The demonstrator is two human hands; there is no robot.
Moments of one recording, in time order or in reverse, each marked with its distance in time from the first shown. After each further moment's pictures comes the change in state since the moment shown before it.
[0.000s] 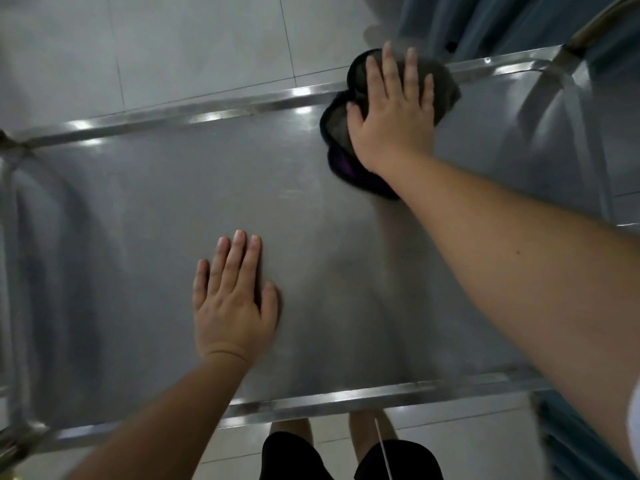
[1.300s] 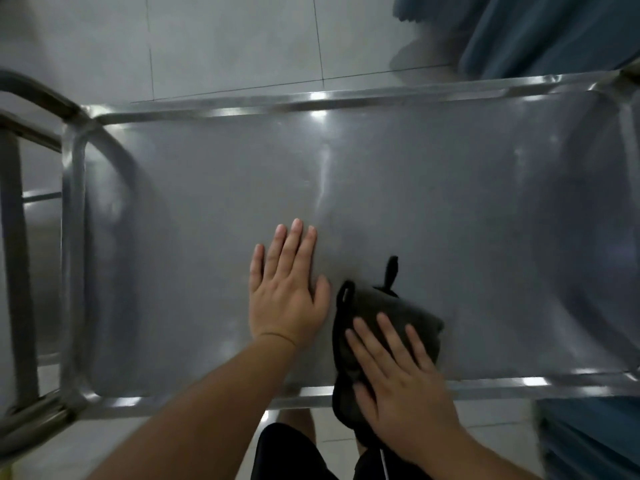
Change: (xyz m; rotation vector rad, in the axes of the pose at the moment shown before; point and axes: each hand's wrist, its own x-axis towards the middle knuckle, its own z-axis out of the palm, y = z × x) left_hand -0.002 -0.001 -0.012 -0.108 -0.063 0.021; right_hand -0.362 -0.031 0.043 -0.035 -0.170 -0.473
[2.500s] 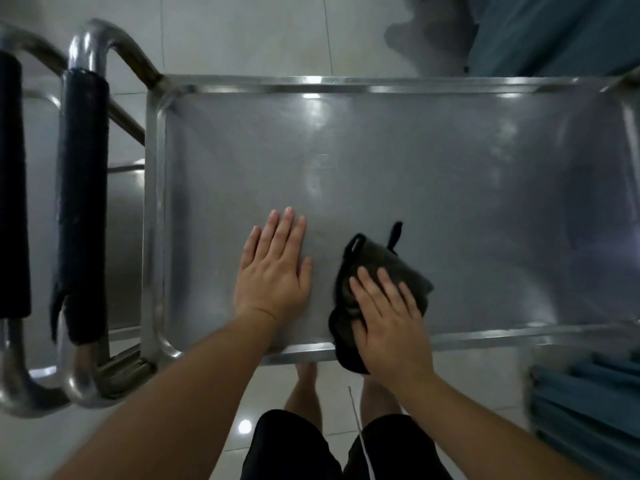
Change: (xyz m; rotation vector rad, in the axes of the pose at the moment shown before) left_hand -0.033 -0.141 -0.034 0.029 -0.066 0.104; right_hand 0.056 -0.118 0.010 0.065 0.150 0.173
